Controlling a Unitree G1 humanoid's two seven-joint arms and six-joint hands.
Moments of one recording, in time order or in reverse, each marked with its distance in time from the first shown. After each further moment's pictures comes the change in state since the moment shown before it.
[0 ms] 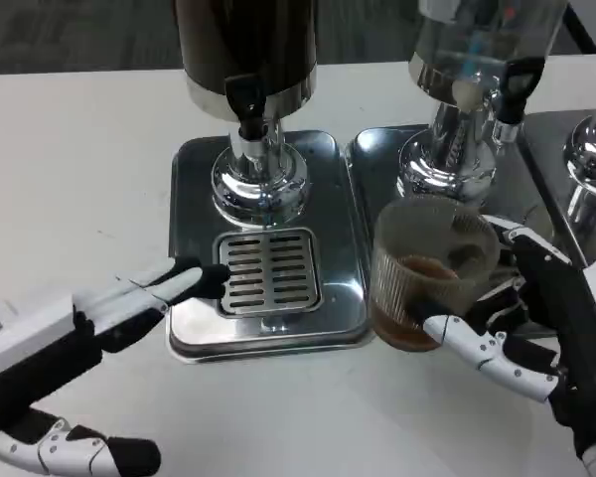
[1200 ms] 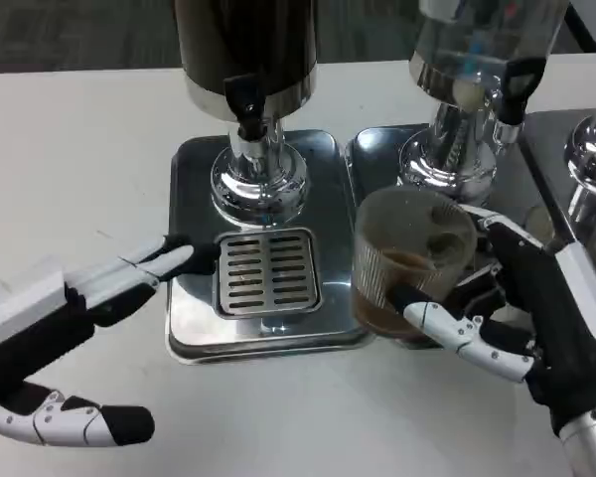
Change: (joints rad) left arm -0.069 -0.008 -0.005 0.072 -0.035 0.003 -0.037; right arm -0.088 -0.007 0.022 0.076 0.000 0.000 -0.005
